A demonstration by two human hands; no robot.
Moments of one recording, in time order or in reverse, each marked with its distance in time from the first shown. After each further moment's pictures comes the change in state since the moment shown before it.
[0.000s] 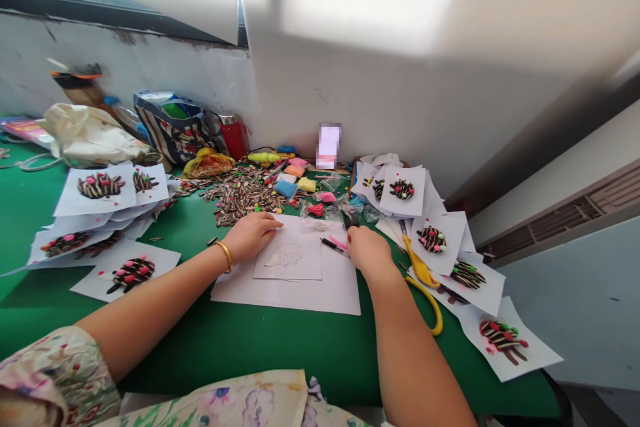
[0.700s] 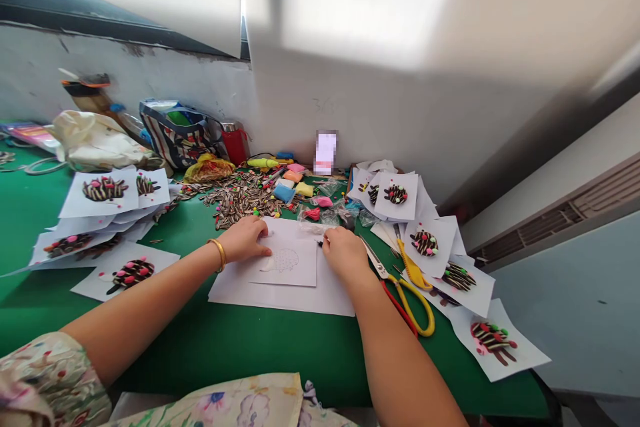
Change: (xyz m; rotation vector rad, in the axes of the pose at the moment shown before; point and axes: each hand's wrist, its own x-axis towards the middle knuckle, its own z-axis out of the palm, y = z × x) left_hand -0.002 -0.003 -0.014 -0.020 -0.173 -0.208; right_hand -0.011 -0.033 0.005 0.102 0.236 -0.195
